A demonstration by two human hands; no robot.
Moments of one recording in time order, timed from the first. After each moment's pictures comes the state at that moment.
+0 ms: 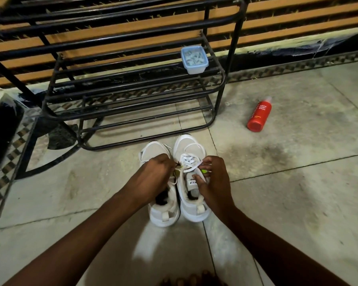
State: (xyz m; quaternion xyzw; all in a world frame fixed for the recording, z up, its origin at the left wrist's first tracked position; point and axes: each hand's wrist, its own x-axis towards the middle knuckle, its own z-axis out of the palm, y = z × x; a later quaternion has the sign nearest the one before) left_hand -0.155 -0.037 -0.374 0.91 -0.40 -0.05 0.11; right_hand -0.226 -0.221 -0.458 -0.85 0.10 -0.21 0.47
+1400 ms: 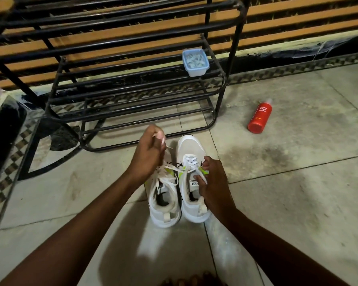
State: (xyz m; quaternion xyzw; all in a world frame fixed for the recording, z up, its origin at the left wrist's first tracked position) left_hand -0.120 -0.045 -0.372 0.80 -0.18 -0.04 0.57; right_hand -0.226 -0.218 -0.456 -0.88 0.10 -0.16 0.44
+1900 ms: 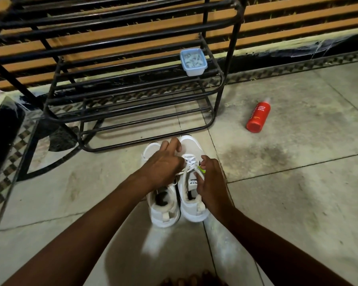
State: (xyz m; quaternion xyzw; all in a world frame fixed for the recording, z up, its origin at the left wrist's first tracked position) left_hand -0.129 -0.065 -0.385 0.92 -0.38 -0.10 0.08; right_hand -0.221 -0.216 -0.462 -0.90 0.10 -0.14 0.40
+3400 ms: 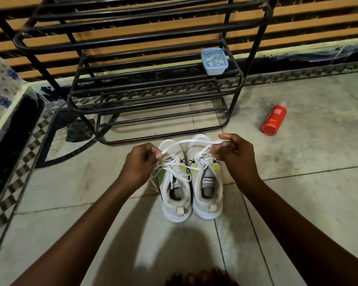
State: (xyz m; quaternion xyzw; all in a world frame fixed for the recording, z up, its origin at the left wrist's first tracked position) left_hand -0.132 0.019 -0.387 0.88 -0.03 -0.08 0.47; right_hand -0.187 -0.243 -0.400 -0.70 0.18 -0.11 0.69
